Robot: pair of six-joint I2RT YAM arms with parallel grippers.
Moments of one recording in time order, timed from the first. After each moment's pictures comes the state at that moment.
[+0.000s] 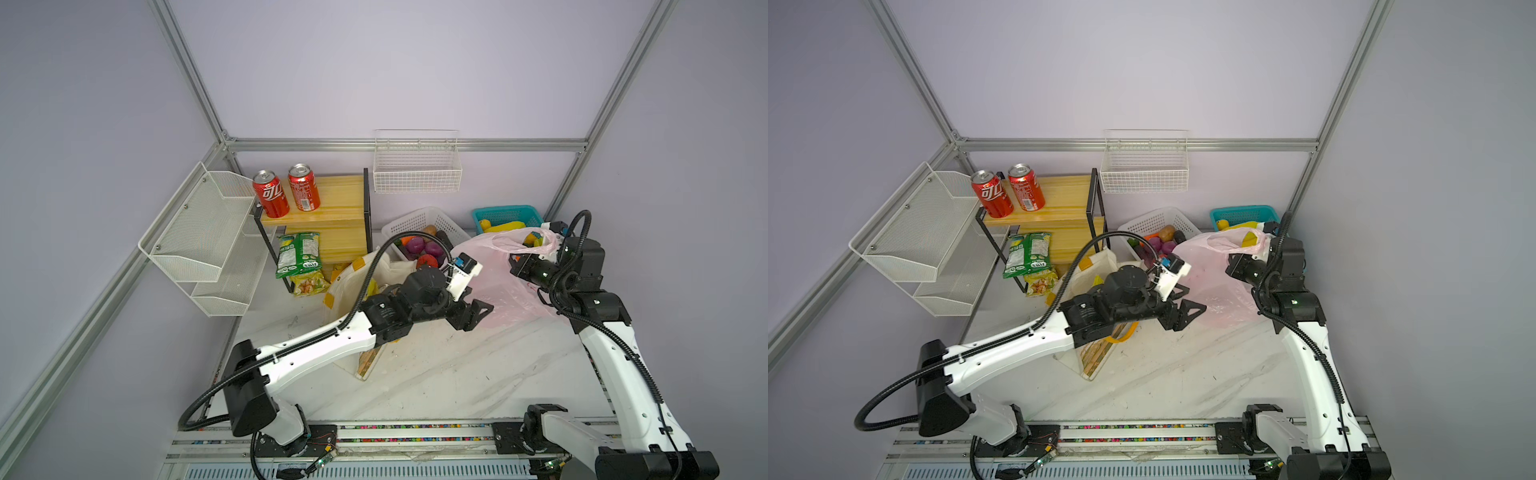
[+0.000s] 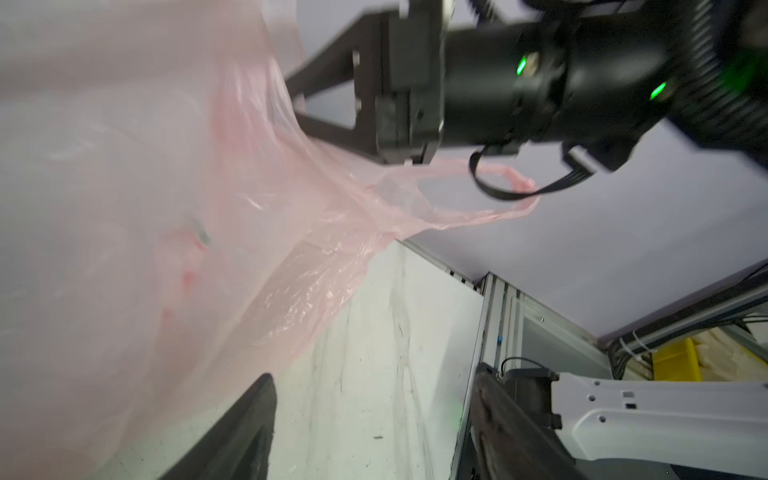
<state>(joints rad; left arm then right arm) -1.04 1.58 1.42 -0.19 0.14 -0.28 0.04 1.06 1.16 -0.50 -0.37 0.53</state>
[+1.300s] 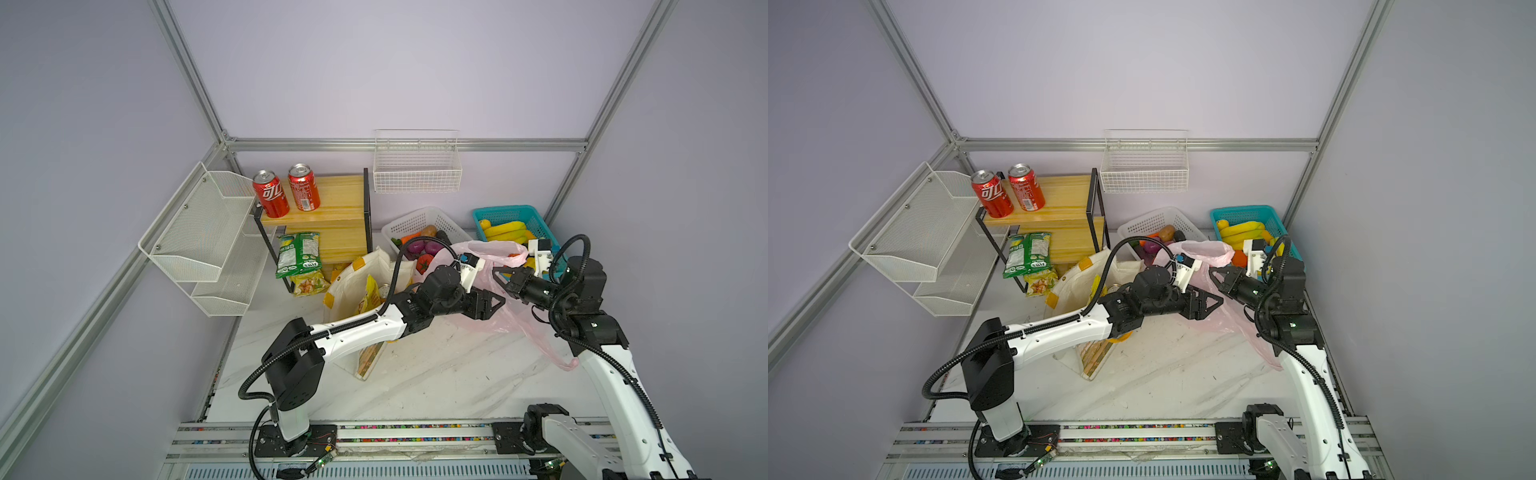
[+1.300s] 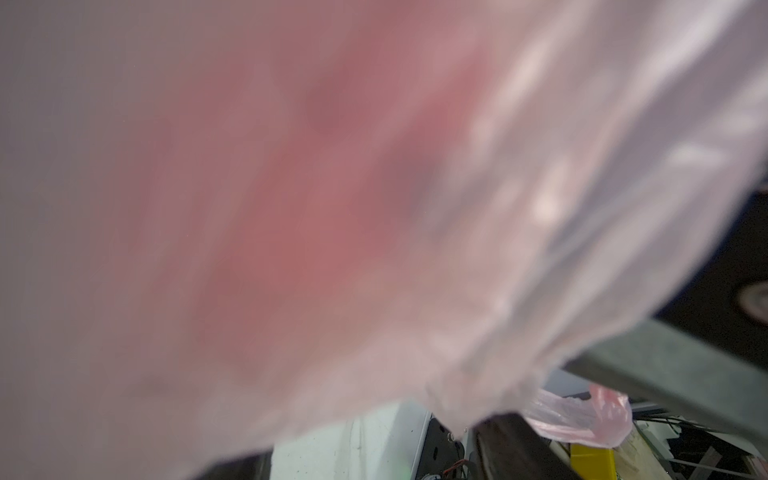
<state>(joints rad) -0.99 1.79 1.46 0.07 0.24 -0.62 0.04 0.92 0.97 -0.35 -0.73 0.80</state>
